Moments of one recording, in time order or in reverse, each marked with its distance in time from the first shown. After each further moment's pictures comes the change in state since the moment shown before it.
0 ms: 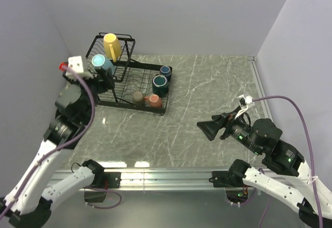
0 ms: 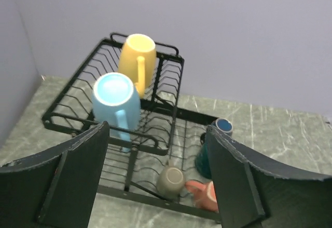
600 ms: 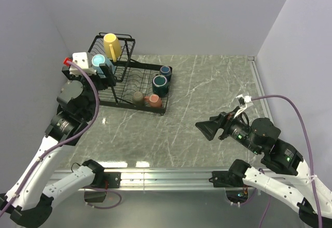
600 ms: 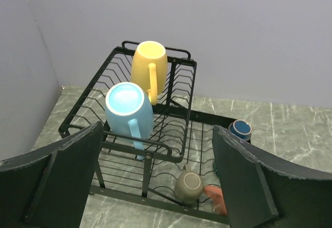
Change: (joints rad) left arm 0.000 0.026 0.019 0.028 -0.023 0.117; right arm 0.000 0.002 -0.005 0.003 -0.022 0.062
